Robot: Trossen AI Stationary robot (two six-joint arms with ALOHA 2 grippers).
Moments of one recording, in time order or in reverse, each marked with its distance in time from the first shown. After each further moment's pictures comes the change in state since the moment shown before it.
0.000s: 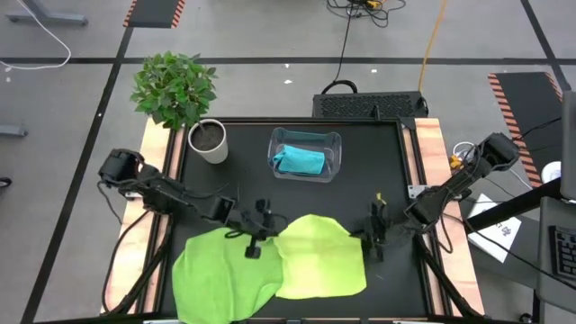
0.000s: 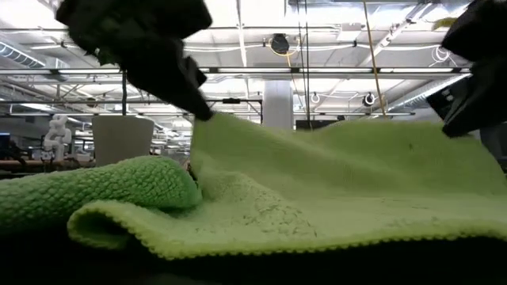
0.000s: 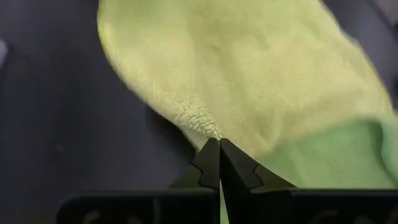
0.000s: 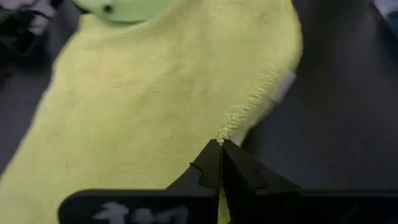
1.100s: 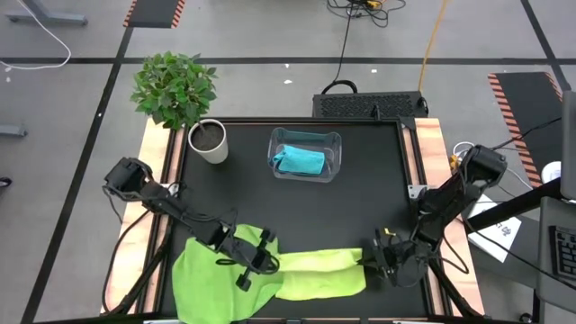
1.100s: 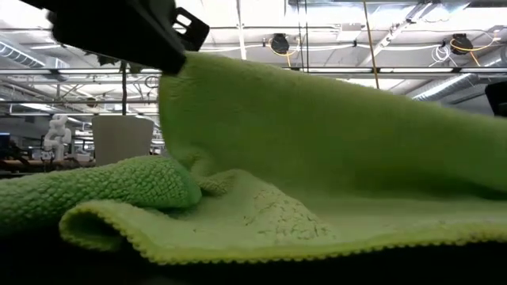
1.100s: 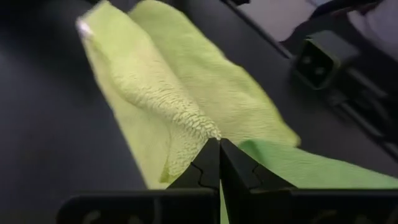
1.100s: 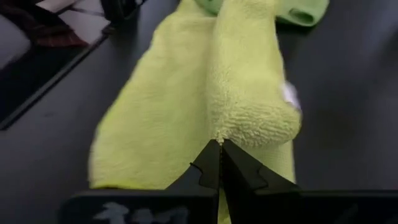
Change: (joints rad) left arm -0.219 0.105 0.058 0.172 0.007 0.137; right arm 0.347 0.338 0.000 0.370 0.187 -0.077
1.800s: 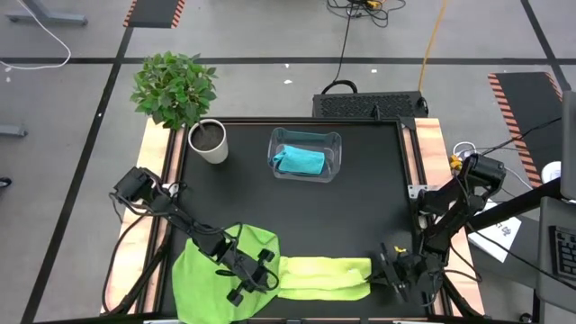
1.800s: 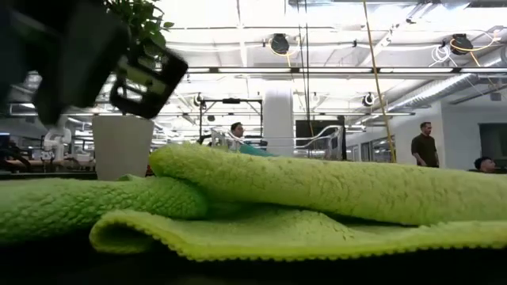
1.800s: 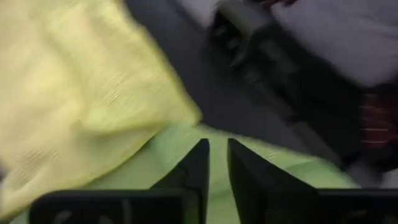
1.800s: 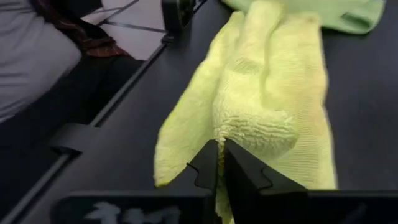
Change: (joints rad) left arm -0.060 0.126 -0.001 0.092 0.214 -0.110; right arm 0.157 0.094 0.070 0.037 0.046 0.104
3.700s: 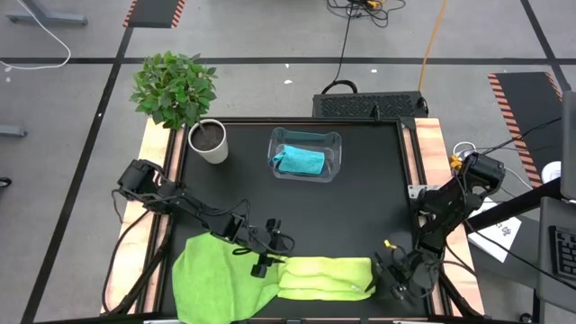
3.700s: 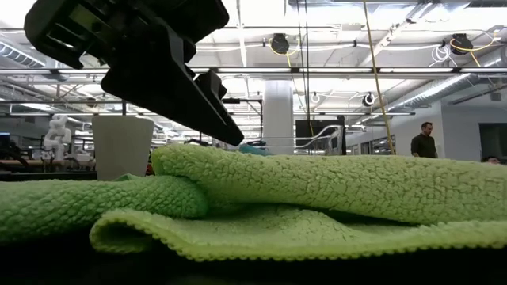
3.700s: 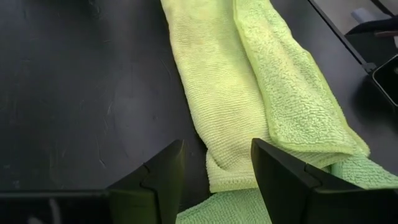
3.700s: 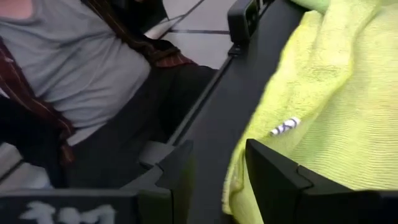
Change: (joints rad) left arm 0.187 -0.025 0.000 -0.037 -0.174 -0.058; right arm -0.079 -0.007 0.001 0.177 -0.304 -0.015
